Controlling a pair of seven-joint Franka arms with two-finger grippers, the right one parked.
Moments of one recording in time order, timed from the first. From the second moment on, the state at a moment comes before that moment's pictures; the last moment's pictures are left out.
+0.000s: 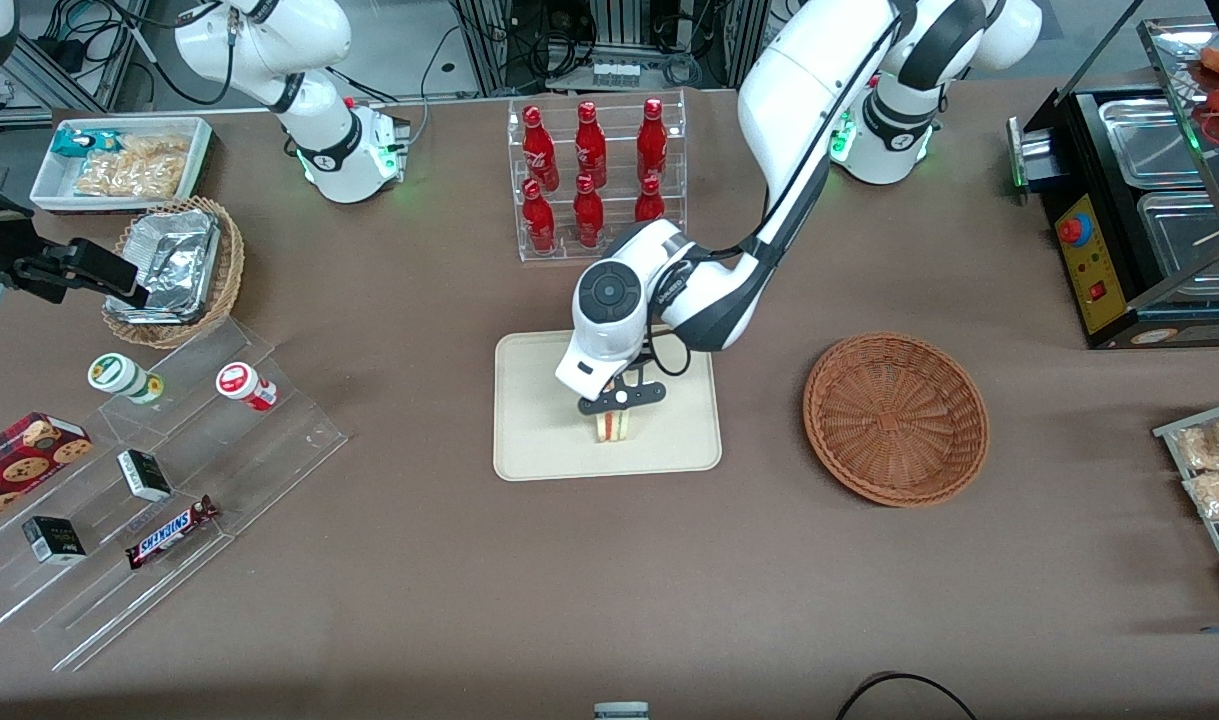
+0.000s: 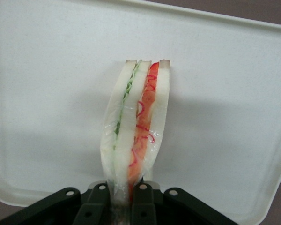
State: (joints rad) arm -0.73 0.77 -0.10 -1.39 -0.05 2.11 -0.98
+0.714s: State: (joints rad) arm -0.74 0.76 -0.10 -1.35 -0.05 2.08 -0.98
